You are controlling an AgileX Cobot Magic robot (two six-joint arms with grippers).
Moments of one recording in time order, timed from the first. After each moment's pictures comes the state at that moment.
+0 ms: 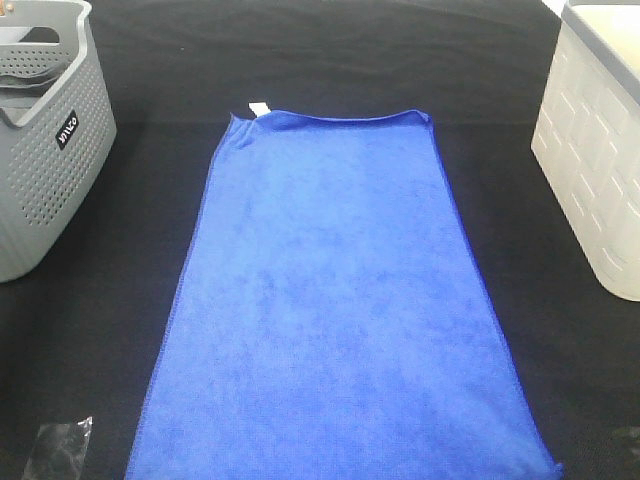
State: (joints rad) left arm 0.12 1.93 -2.06 0.01 1.22 -0.02; right arm -0.01 1.93 -2.18 0.05 1.22 -0.06
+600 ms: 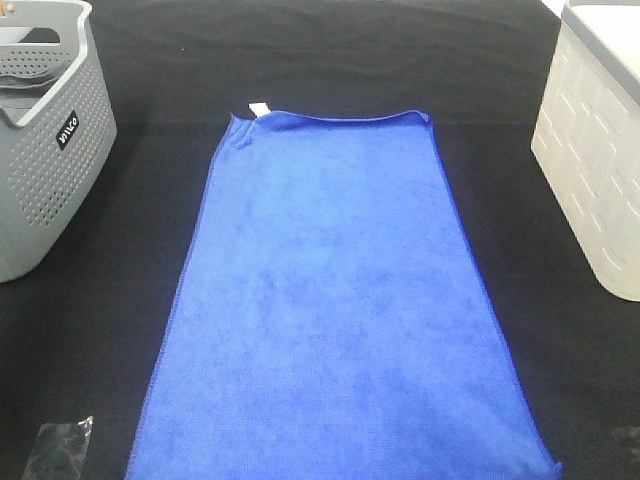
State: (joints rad) left arm 0.13 1.24 -1.39 0.03 1.12 -0.01; right arm -0.01 1.15 -1.37 0.06 1.22 -0.09
